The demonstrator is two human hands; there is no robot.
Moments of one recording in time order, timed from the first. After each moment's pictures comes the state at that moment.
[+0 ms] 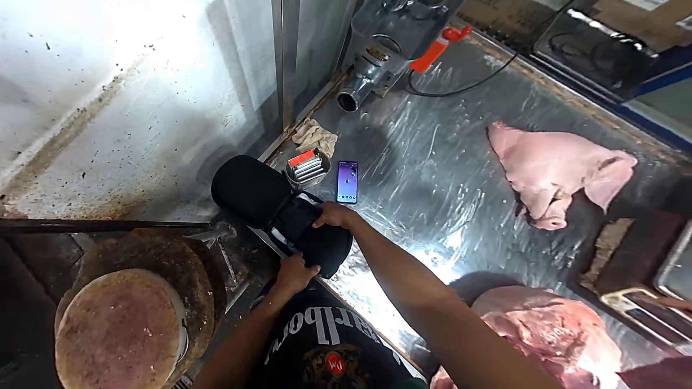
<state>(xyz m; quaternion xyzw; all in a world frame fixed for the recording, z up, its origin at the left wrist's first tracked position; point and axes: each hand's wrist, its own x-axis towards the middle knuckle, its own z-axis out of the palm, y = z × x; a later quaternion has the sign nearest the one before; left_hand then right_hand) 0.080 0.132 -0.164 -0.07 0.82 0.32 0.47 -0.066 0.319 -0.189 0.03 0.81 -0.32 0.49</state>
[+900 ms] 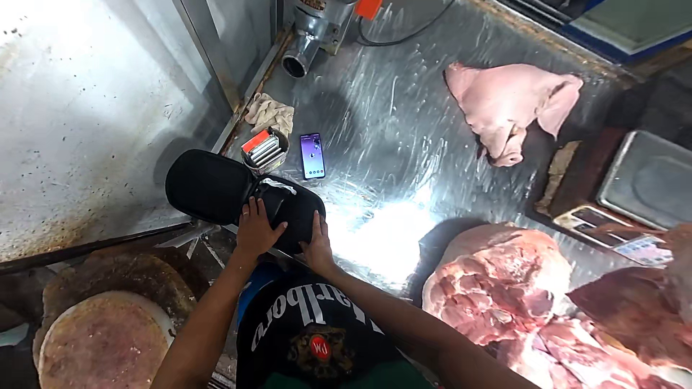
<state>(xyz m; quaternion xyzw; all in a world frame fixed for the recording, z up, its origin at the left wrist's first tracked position) 0.004 0.129 -0.176 0.12 0.93 0.07 0.33 0.115 0.296 -0.193 0.25 0.87 -0.39 0.18</state>
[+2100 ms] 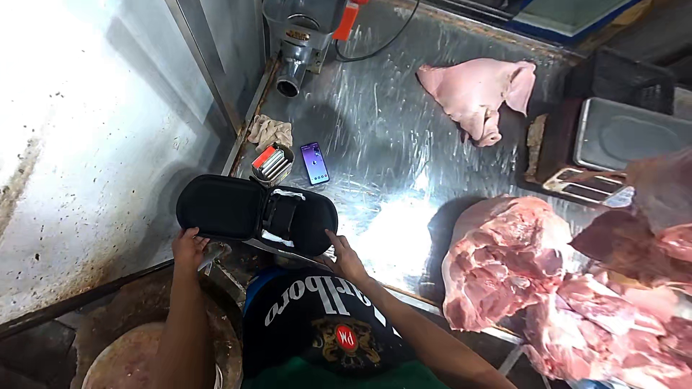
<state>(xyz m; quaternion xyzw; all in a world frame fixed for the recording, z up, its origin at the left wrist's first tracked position) -0.077 -0.084 -0.197 -0.36 0.63 0.67 0.13 0.166 0.297 -0.190 0.17 0.91 -0.35 0.15</state>
